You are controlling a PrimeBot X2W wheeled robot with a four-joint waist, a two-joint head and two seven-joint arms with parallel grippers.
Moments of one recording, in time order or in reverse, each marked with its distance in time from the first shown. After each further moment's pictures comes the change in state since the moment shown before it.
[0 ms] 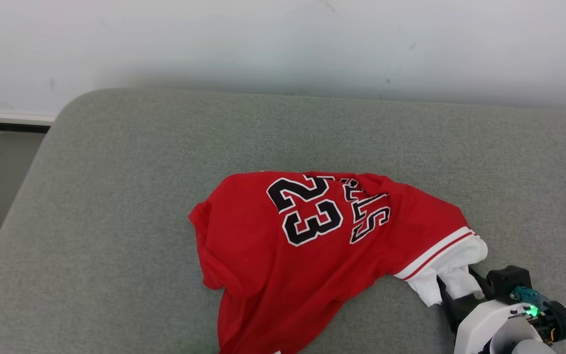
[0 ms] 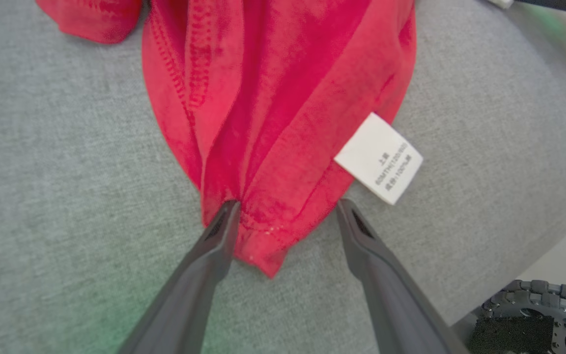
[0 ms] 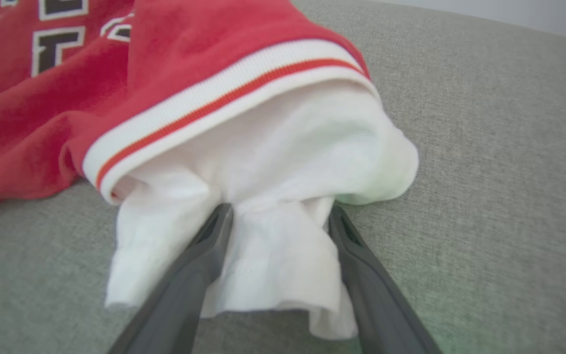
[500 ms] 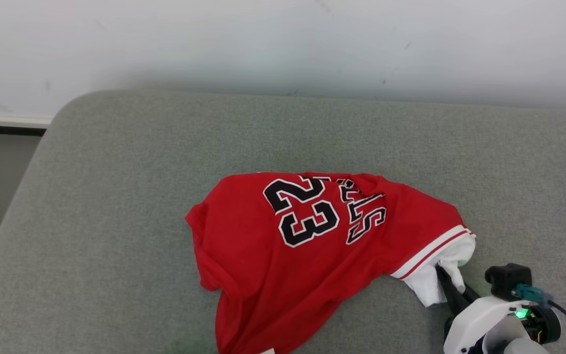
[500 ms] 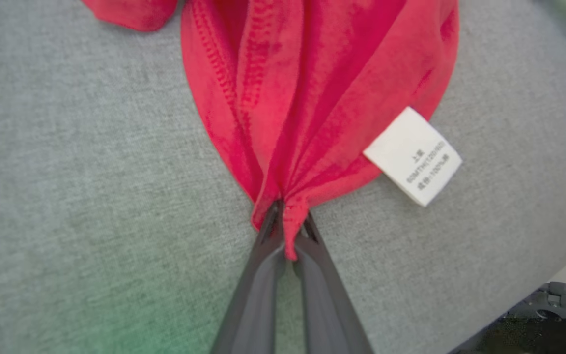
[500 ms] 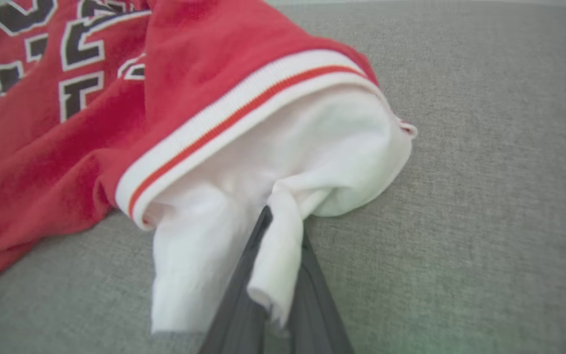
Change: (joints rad) left arm -0.040 0.009 0.003 0.062 -0.032 0.008 0.008; right arm -0.003 0.029 -0.004 -0.026 0.111 0.001 -0.004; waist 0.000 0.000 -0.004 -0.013
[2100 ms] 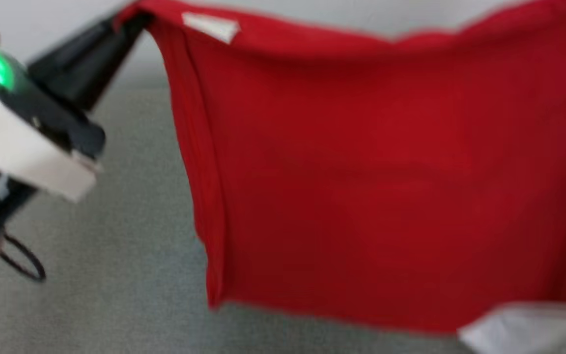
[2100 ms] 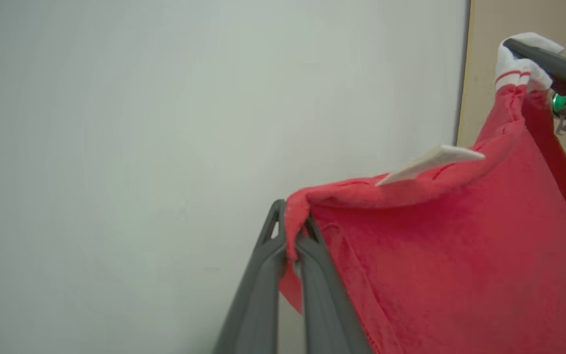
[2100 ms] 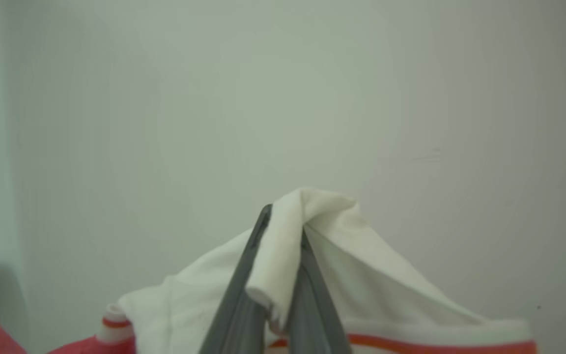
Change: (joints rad) left arm -0.687 0.314 0.378 -0.760 -0.429 0.007 0.503; right arm -0.386 0.040 -0.579 -1.026 0.114 0.000 0.519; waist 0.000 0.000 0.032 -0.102
